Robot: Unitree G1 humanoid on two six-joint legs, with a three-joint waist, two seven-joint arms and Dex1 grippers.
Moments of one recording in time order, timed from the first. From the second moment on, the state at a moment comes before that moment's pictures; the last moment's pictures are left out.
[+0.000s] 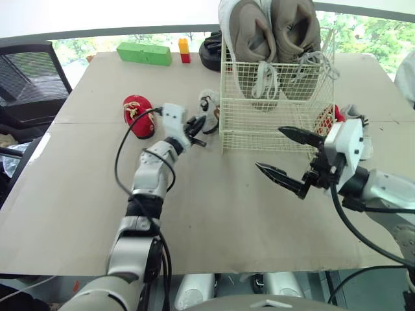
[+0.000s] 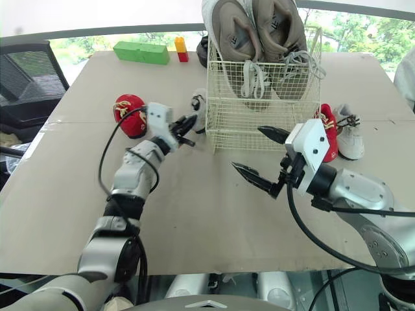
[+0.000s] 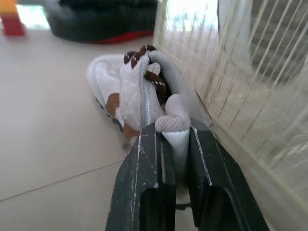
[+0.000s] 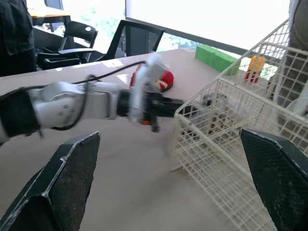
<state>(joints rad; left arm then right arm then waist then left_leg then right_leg) -0.55 0.29 0.16 0.26 -0.34 0.14 -0.49 -0.30 -0.67 -0.08 -0.78 0.80 0.72 0.45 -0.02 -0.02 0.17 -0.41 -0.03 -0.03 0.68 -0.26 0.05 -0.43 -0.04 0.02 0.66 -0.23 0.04</state>
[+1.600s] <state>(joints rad) -0.25 0.45 0.14 -0.46 -1.36 0.71 -0.43 -0.97 -0.42 -0.12 -0.36 0.72 1.41 0.82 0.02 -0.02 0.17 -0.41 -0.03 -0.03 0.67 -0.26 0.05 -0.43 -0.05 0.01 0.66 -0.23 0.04</state>
